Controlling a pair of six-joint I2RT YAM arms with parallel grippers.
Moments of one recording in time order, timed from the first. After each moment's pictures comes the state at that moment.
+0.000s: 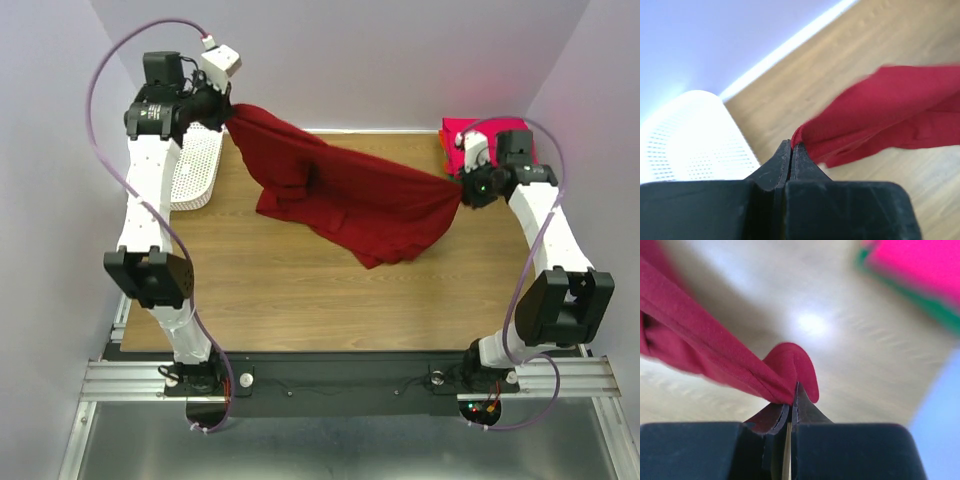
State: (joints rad) left arm -0.03 1.84 2.17 -0.85 0.49 0.43; right arm -0.07 1.51 1.36 -0.79 -0.23 -0.48
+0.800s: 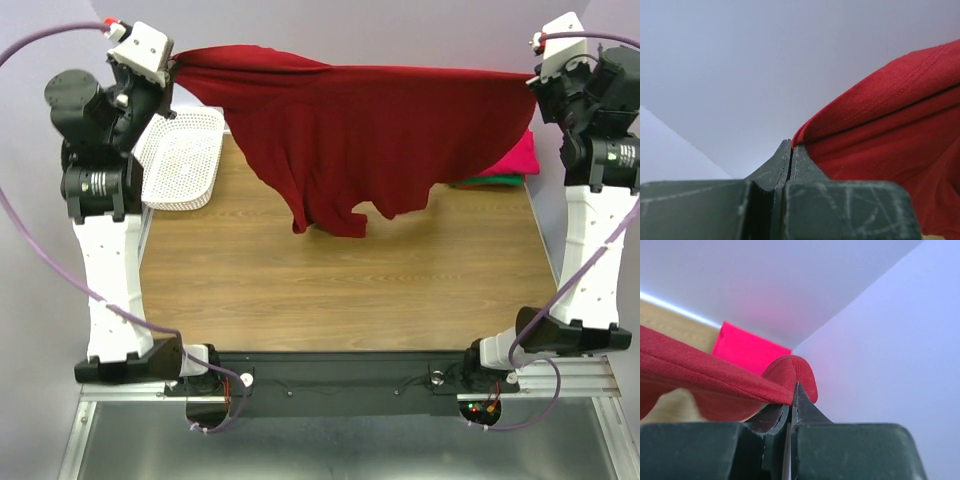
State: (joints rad) left arm 0.07 1.35 1.94 -0.42 0.43 0.30; right arm -0.13 1.48 2.12 -0.78 -0.03 -0.62
